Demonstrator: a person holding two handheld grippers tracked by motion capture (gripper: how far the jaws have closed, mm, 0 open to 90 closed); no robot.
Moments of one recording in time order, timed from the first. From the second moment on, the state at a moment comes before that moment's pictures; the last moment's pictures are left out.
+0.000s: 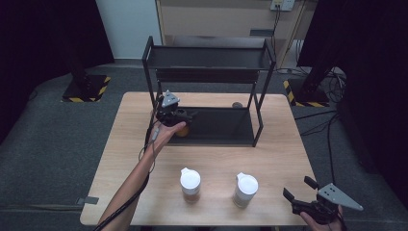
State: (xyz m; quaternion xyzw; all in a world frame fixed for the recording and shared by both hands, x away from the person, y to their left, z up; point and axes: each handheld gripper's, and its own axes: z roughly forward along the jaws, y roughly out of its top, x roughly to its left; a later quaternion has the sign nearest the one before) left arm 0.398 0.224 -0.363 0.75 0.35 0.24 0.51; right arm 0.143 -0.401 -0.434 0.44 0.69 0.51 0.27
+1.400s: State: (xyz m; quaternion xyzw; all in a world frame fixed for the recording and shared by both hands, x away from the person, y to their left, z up) left arm 0.305 0.288 -0.343 0.75 0.20 0.18 0.61; right arm 0.143 -0.400 -0.433 0.44 0.70 0.50 0.27
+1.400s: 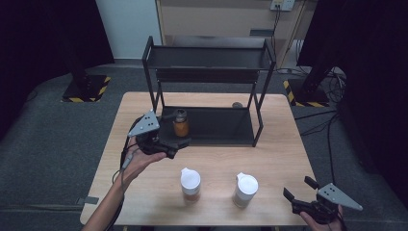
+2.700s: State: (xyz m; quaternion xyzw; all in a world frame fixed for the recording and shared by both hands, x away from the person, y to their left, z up) left arm 0.199 0.343 -0.428 0.71 0.30 0.23 0.60; right arm 0.143 -0.399 -0.433 0.44 0.70 0.50 0.27
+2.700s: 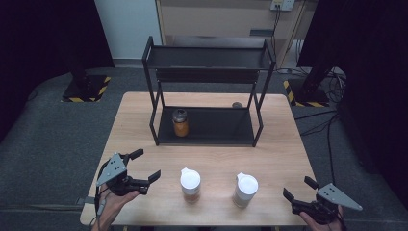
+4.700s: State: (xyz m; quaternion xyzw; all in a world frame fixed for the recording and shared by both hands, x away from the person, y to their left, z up) left arm 0.183 0.368 -0.475 0.72 0.31 0.23 0.58; right arm 0.143 -0.399 -0.433 0.43 0.70 0.50 0.27
